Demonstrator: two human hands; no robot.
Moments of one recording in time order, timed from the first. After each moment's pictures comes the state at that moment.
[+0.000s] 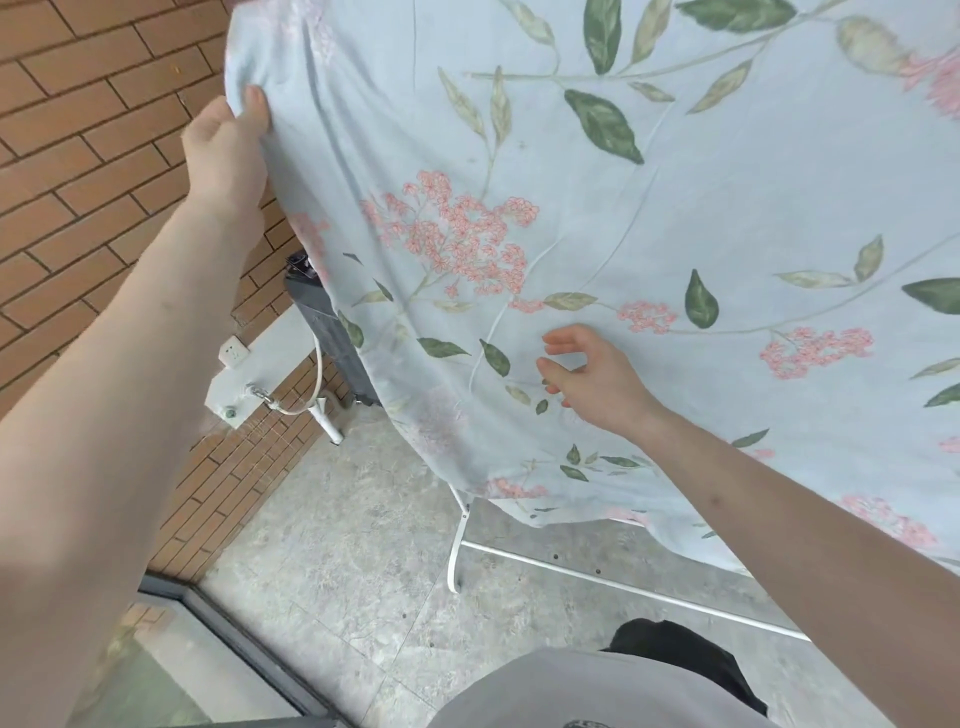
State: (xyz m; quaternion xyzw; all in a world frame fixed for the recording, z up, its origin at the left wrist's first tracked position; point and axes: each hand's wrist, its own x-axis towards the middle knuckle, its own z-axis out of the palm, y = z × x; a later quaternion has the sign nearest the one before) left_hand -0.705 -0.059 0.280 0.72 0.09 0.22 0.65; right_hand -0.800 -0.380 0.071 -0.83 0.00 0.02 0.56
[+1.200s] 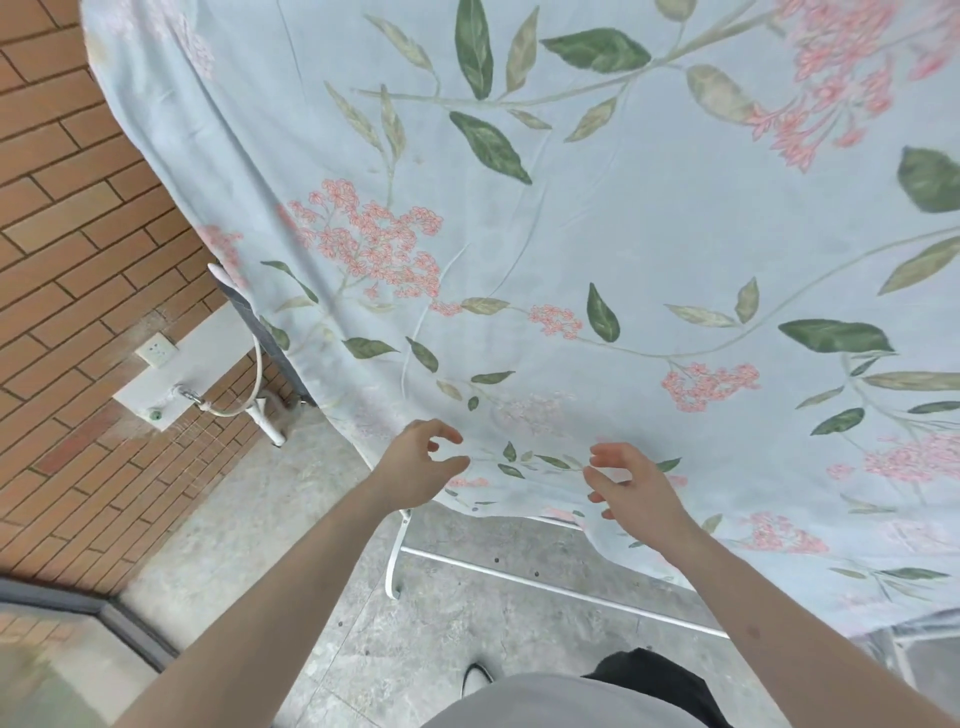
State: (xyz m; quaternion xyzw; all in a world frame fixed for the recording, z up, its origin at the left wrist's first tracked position) left_hand -0.814 -0.219 0.006 0.91 -0.02 -0.15 0.38; right_hand -0.877 -0.520 -0.021 -0.80 0.15 0.09 0.57
